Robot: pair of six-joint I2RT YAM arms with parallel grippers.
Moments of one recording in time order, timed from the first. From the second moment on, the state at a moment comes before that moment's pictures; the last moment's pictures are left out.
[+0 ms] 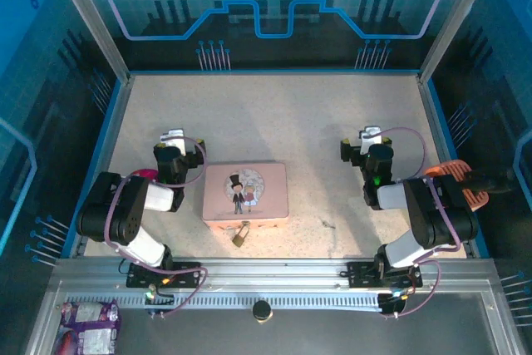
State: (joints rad) left arm -0.07 1.58 0.34 0.90 -0.23 -0.09; right arm 0.10 1.55 0.37 0.85 0.18 -0.06
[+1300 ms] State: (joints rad) left arm -0.07 1.58 0.34 0.90 -0.23 -0.09; right arm 0.10 1.55 0.37 0.85 0.18 -0.06
